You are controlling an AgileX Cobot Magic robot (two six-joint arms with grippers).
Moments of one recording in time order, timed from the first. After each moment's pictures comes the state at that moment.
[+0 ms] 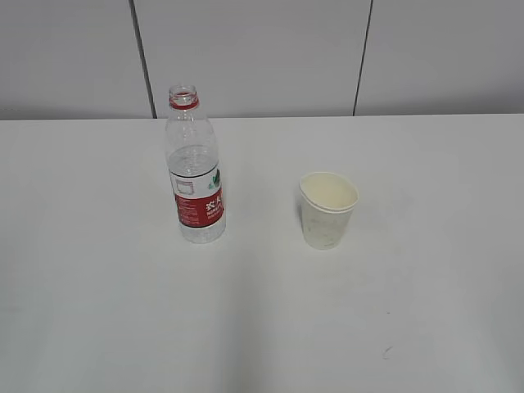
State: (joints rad) left arm -0.06 0.00 -0.52 -0.08 1.11 0.08; right arm 0.00 -0.02 -0.49 0.03 1.14 -0.09
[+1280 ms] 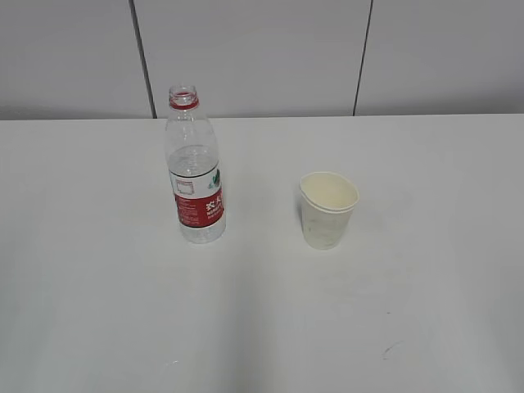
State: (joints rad) left arm -0.06 0.00 -0.52 -0.08 1.11 0.08; right arm 0.00 -0.02 -0.49 0.03 1.14 -0.09
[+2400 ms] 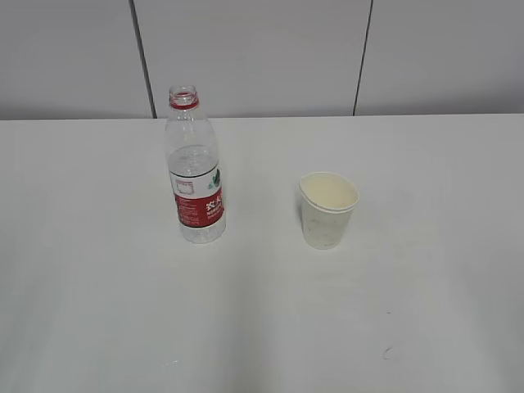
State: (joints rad) left arm -0.06 0.00 -0.54 -0.11 1.06 0.08; right arm 0.00 -0.02 -0.49 0.06 0.96 -0.17
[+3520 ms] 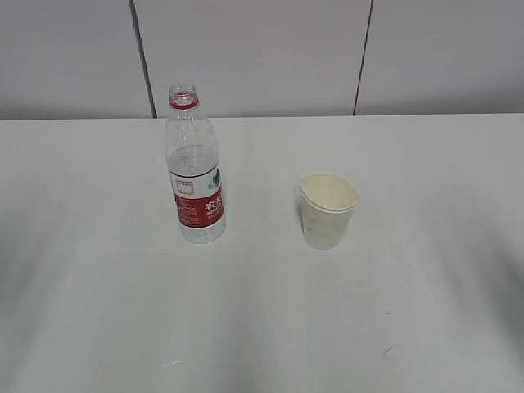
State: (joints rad) left arm -0.07 0.59 -0.31 -0.15 -0.05 0.09; right arm 0.07 0.71 -0.32 0.34 -0.05 -0.45
